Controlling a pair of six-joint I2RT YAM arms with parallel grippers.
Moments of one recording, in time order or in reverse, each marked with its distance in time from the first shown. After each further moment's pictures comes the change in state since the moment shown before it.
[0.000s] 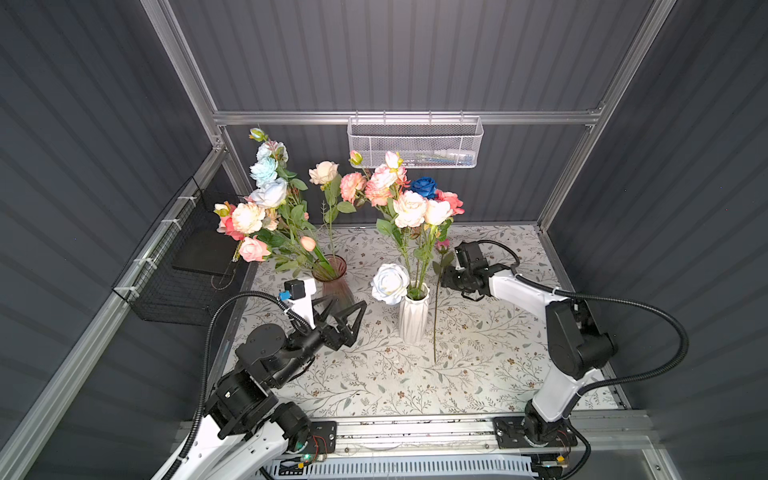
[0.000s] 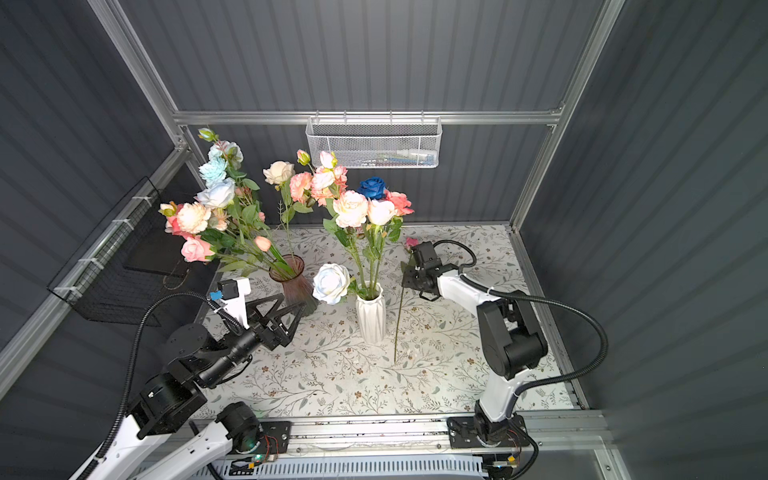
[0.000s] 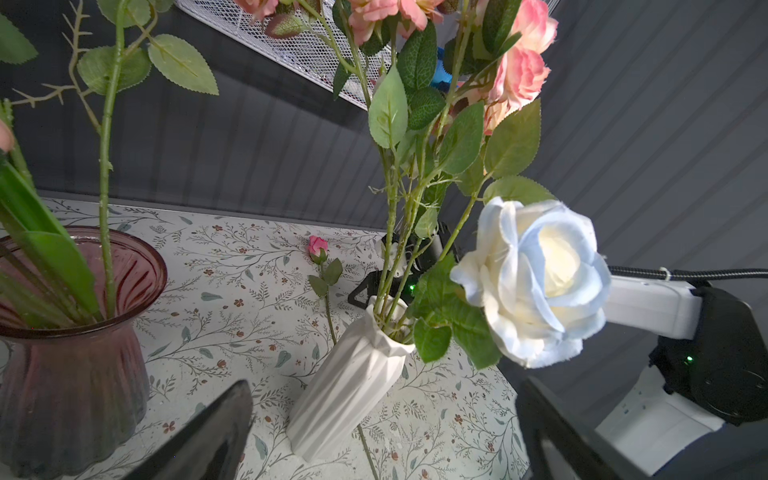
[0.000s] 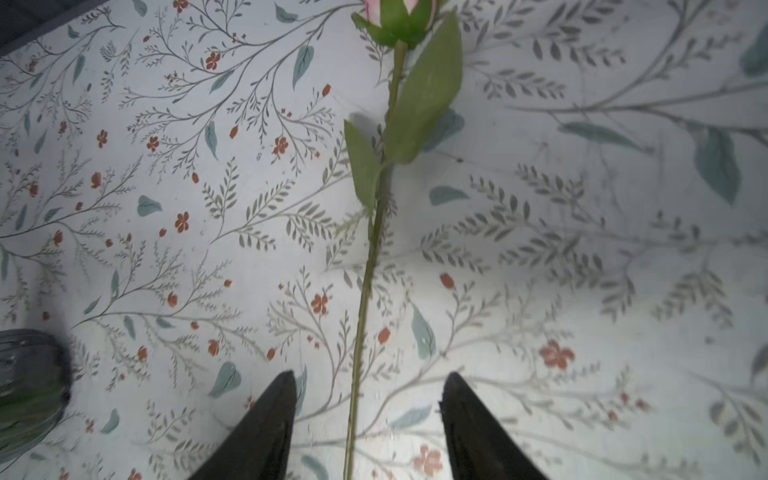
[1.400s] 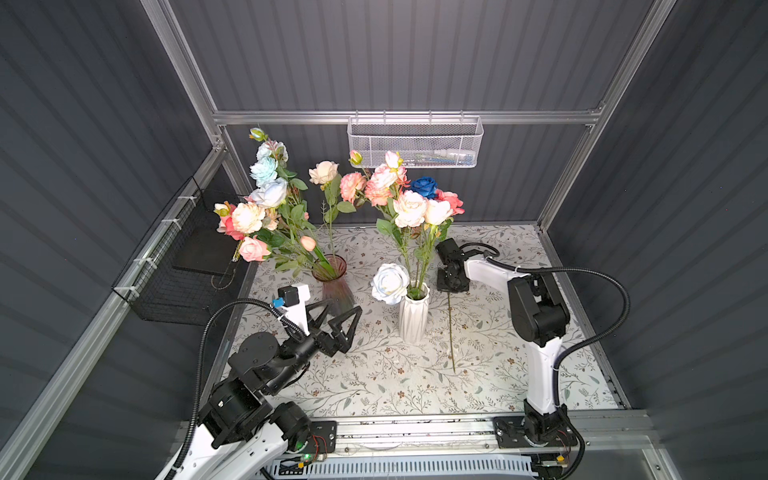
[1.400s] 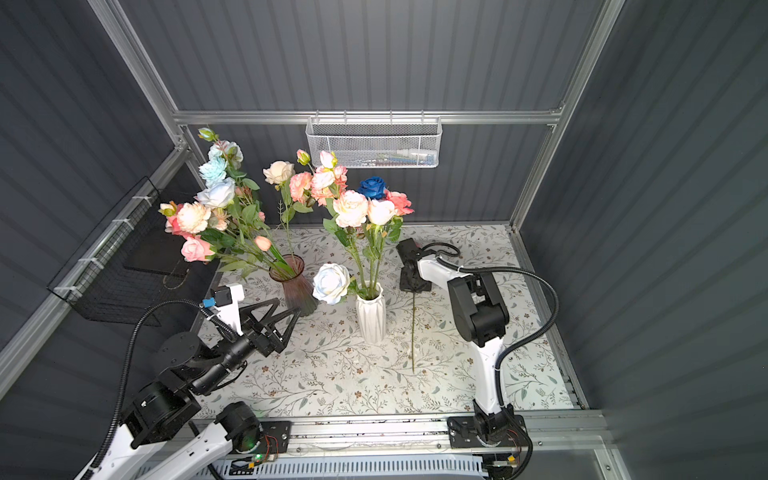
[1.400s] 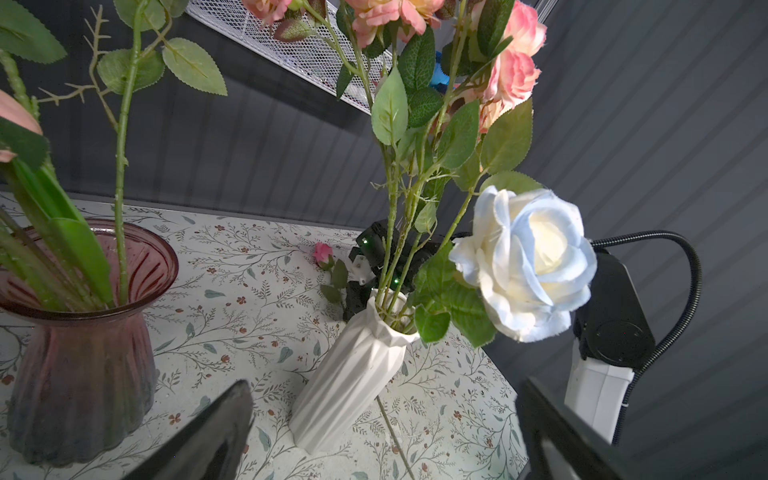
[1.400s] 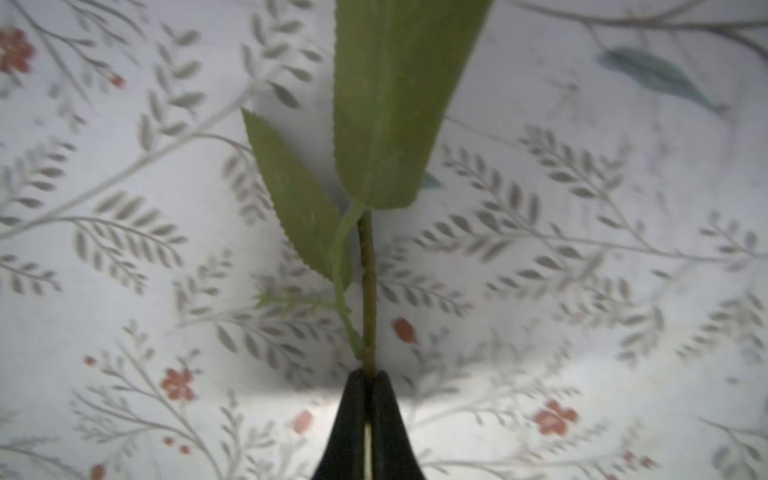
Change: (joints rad) left arm 0.000 -0.069 -0.024 -0.031 -0.001 0.000; right arm 0.005 0.238 0.217 -0.308 0.153 -0.028
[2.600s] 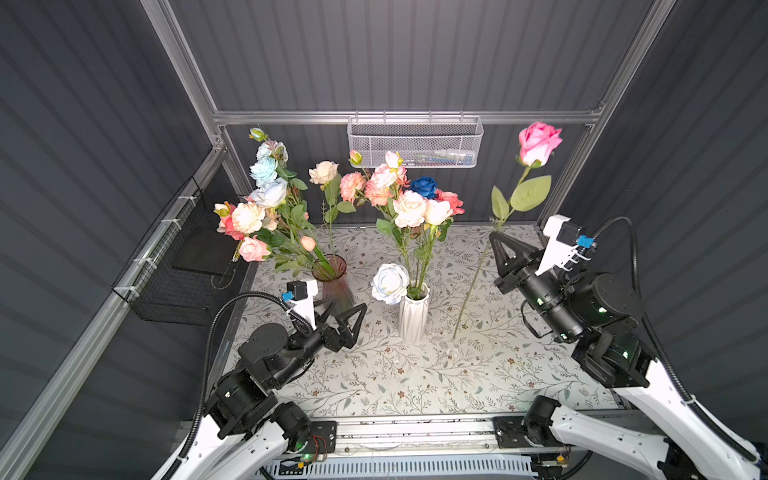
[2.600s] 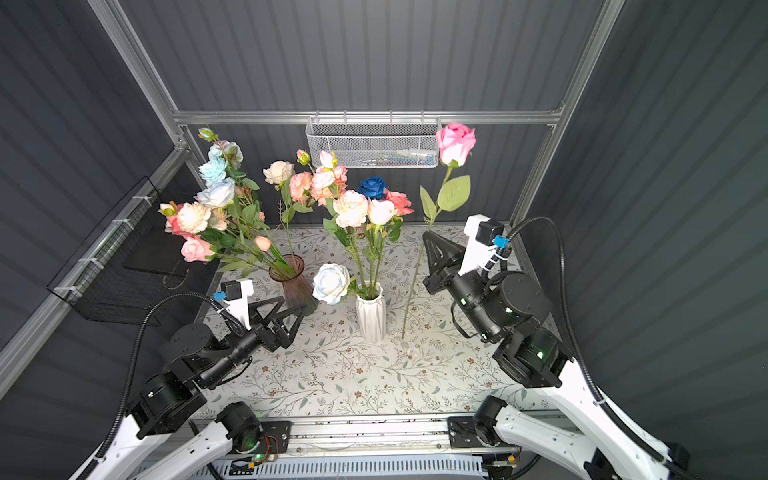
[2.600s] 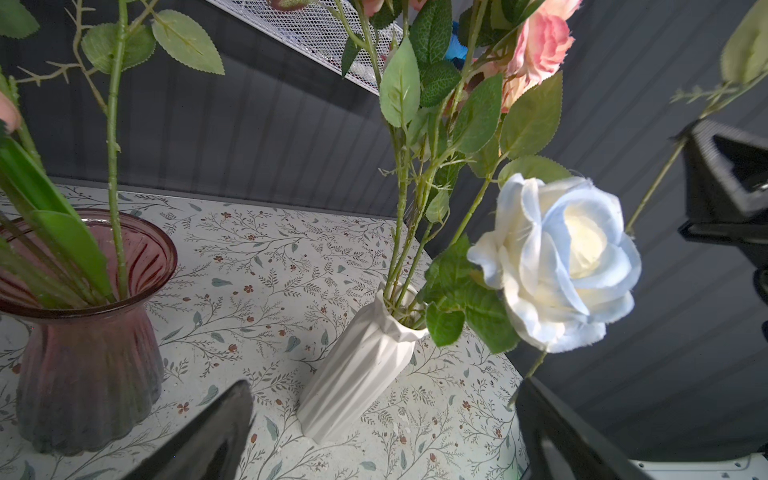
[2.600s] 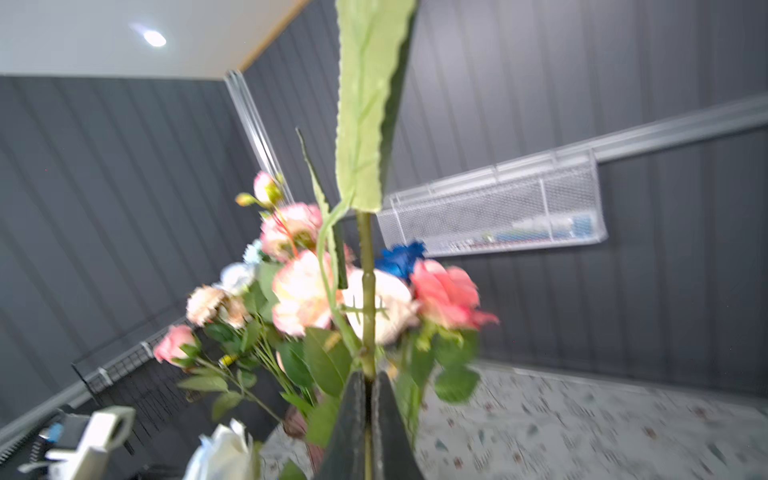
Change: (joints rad) left arm 0.000 0.073 0.026 -0.014 -0.004 0.008; right arm 0.451 -1.220 -0.264 0.599 0.097 -0.248
